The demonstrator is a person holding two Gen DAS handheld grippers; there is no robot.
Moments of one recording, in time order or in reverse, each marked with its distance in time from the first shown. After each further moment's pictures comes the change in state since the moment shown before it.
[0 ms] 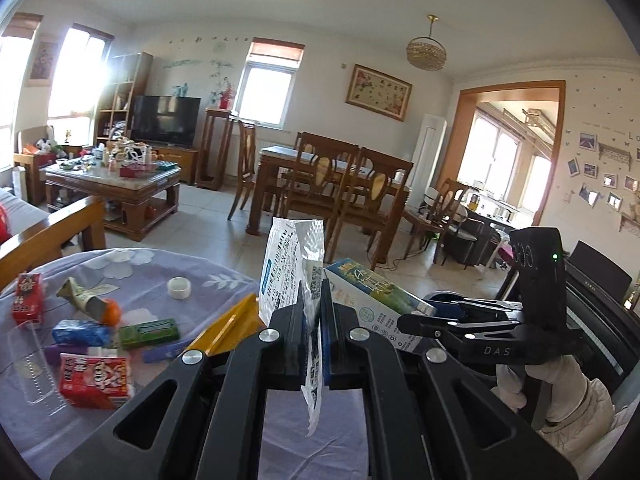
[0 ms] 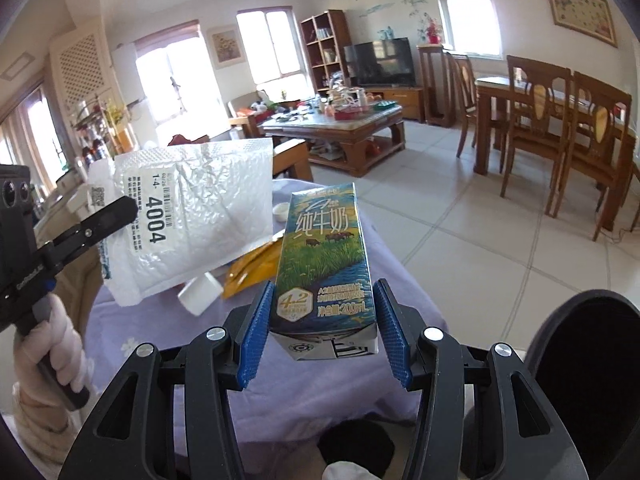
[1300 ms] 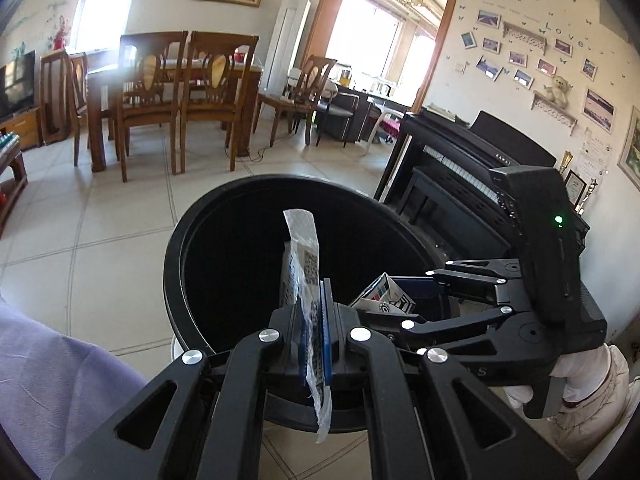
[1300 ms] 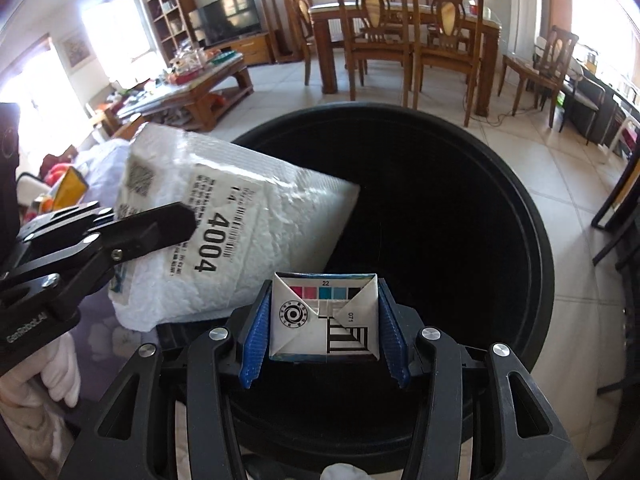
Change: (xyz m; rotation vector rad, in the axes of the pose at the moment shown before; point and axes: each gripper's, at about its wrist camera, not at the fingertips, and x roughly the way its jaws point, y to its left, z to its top) left arm 0.209 -0.206 -0.075 0.236 0.411 -0.435; right arm -0.078 -0.241 -0.143 0.310 0.204 -0.392
